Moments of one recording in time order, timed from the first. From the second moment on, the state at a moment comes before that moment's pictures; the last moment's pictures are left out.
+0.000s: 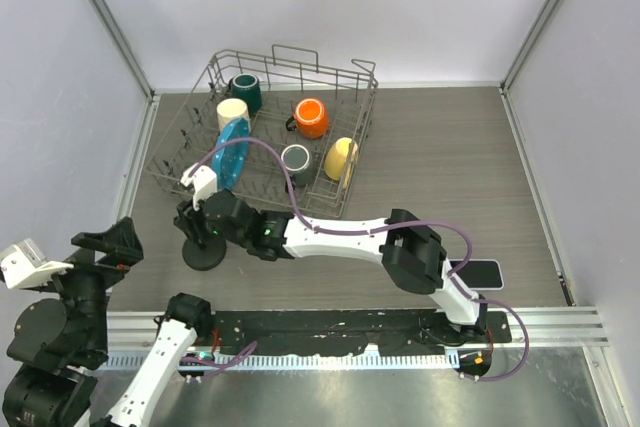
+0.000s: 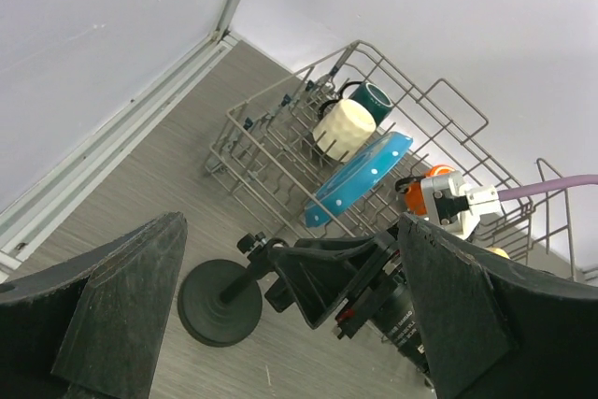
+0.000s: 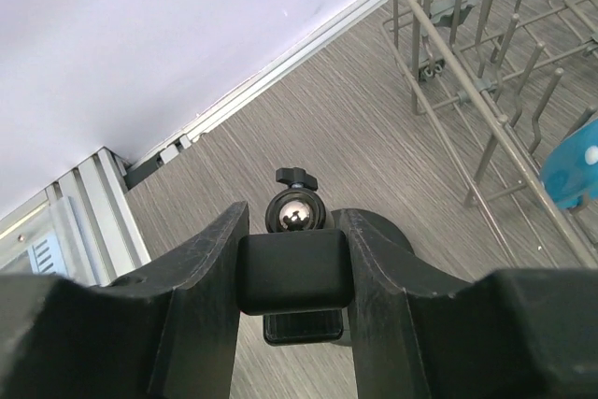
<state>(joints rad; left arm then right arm) -0.31 0.25 1.28 -1.07 -0.63 -0.52 1.30 2.16 1.81 0.11 0.25 0.32</state>
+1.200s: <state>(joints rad) -0.32 0.36 1.09 -0.90 -0.34 -0.60 1.42 1.20 0.80 -0.03 0.72 0.73</state>
